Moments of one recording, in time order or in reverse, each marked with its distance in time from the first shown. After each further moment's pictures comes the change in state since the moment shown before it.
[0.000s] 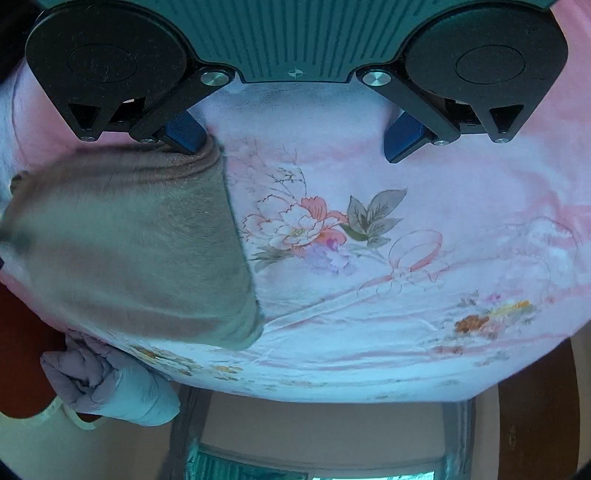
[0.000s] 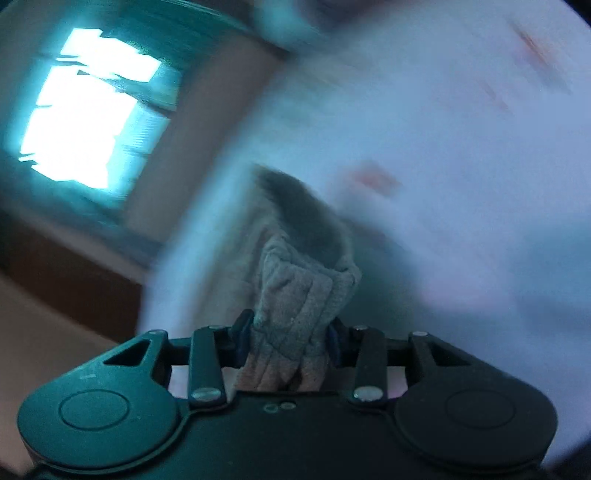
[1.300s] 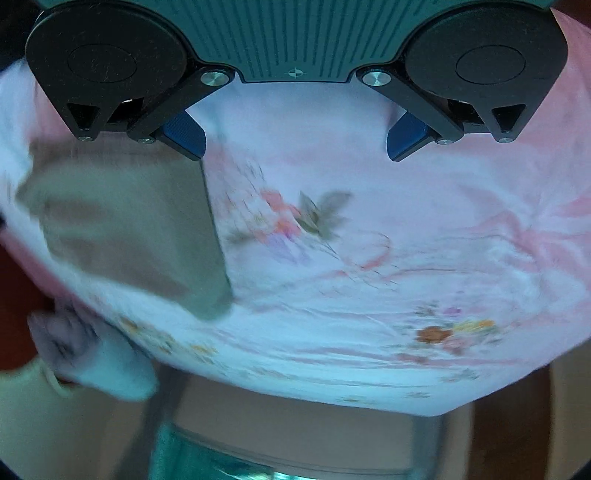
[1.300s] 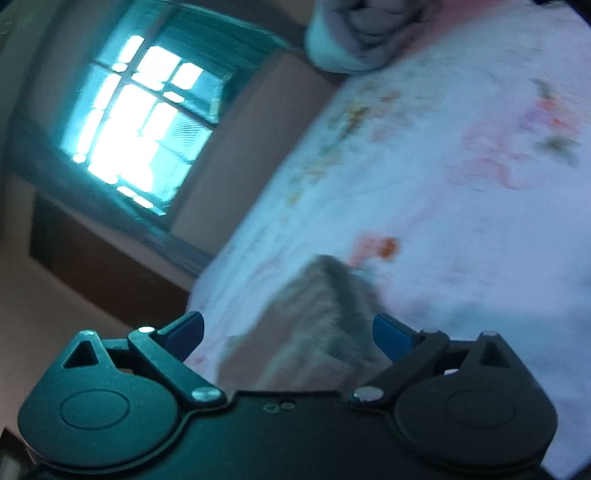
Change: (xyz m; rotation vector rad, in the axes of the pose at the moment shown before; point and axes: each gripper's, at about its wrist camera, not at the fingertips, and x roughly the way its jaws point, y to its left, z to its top) left arm -0.032 0.044 0.005 -0.158 -0.025 -0.013; right arm -0.054 0.002 0.060 -0.169 -0.092 0.243
